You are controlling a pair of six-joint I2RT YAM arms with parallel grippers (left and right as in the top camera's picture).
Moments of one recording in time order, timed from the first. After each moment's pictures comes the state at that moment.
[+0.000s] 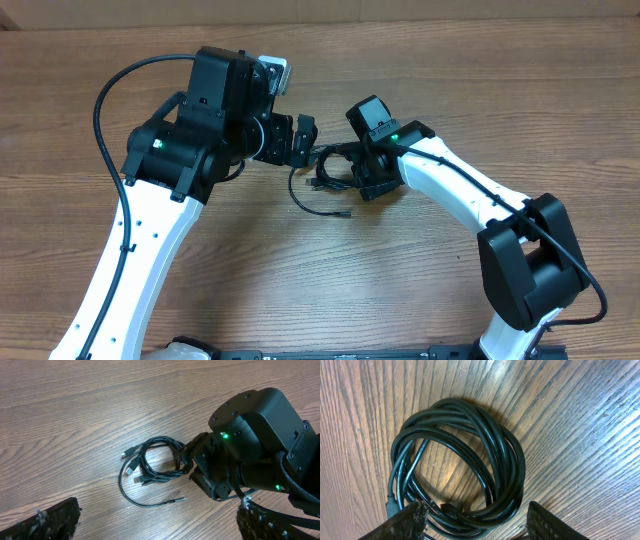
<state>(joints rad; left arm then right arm) -0.36 1.44 1.61 -1.04 0.19 -0.15 0.52 1.89 1.33 -0.71 -0.06 1.67</state>
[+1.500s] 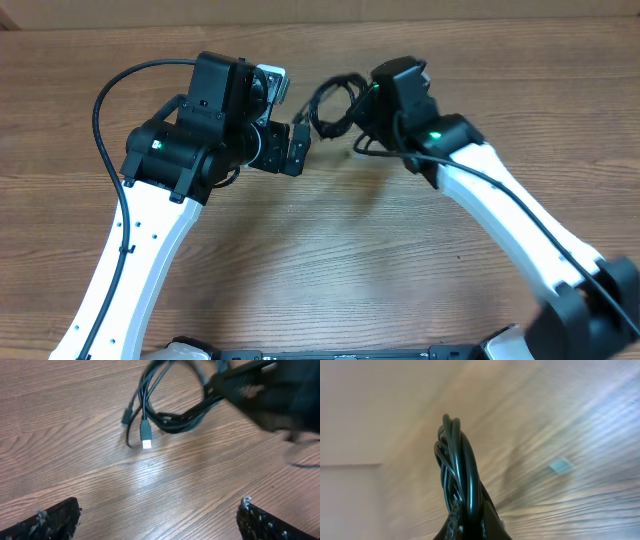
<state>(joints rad) -0.36 1.44 1.61 -1.10 0.15 -0.11 0.49 1.61 1.39 -0.49 -0.01 1.11</state>
